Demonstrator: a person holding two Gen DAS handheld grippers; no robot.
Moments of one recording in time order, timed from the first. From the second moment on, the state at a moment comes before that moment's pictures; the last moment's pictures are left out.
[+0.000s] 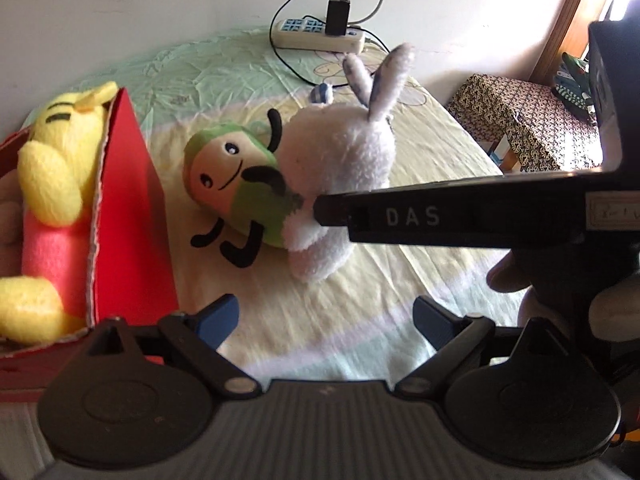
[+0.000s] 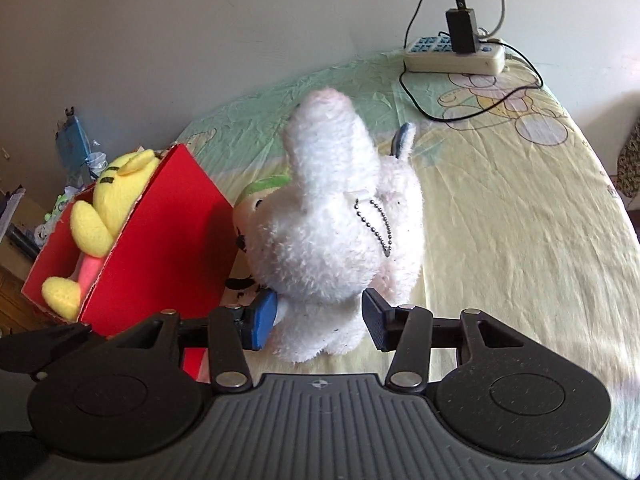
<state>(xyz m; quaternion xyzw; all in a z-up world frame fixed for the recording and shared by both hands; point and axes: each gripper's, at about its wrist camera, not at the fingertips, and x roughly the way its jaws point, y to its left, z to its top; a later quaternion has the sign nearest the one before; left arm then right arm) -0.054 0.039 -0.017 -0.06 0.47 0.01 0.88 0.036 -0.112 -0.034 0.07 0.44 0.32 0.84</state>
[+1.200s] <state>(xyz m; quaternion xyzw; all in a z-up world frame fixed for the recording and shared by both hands) 0.071 0.005 -0.047 -0.09 0.49 -0.19 0.85 0.067 -0.270 -0.094 0.40 0.50 0.23 0.73</state>
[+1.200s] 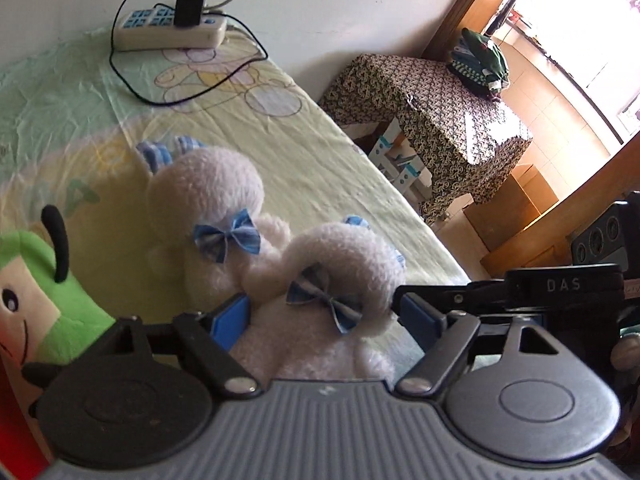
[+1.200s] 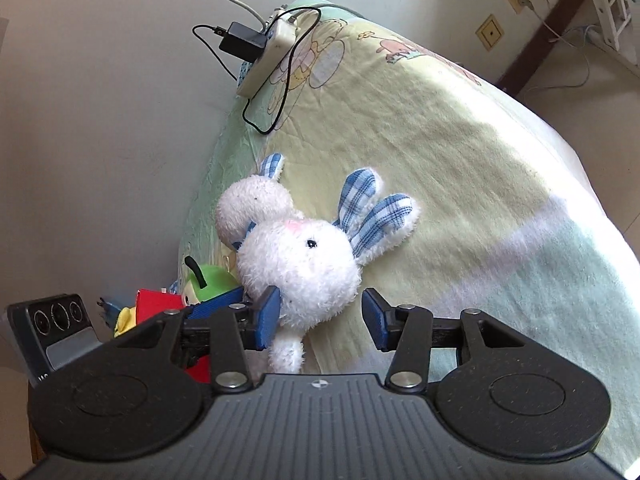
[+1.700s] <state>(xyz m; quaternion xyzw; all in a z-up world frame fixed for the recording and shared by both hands) 0.057 -0.030 -0.060 -0.09 0.50 -0.23 0.83 0.094 -0.269 -0.095 0.42 0.49 0.25 0.72</state>
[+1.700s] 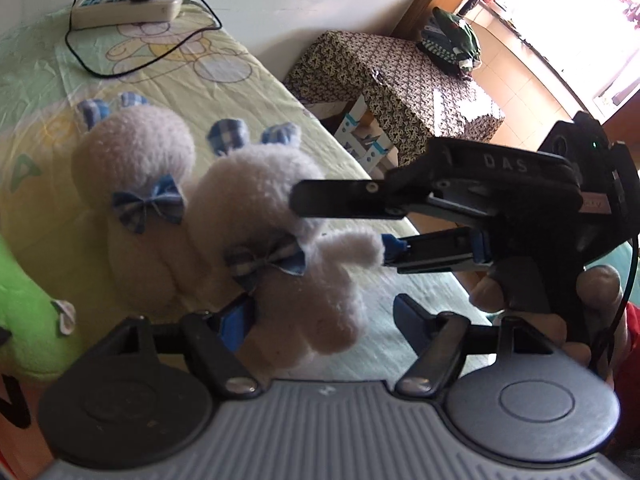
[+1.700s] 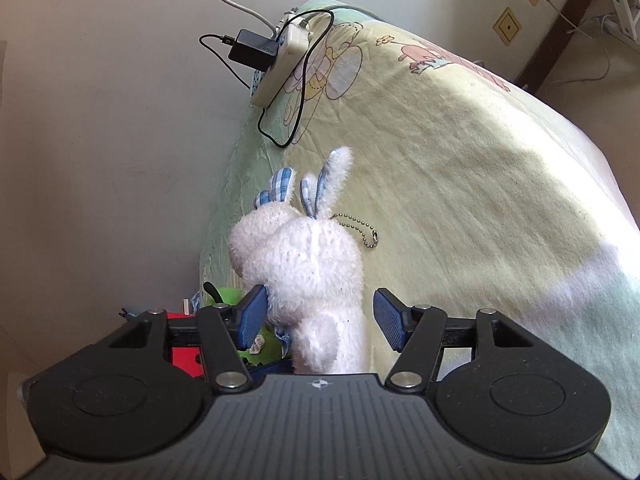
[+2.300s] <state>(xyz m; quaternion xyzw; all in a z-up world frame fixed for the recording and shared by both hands) 0.080 -0.037 -0.065 -0.07 0.50 -0.21 0.84 0.098 -0.266 -0.098 0.39 0.48 0.28 0.73</state>
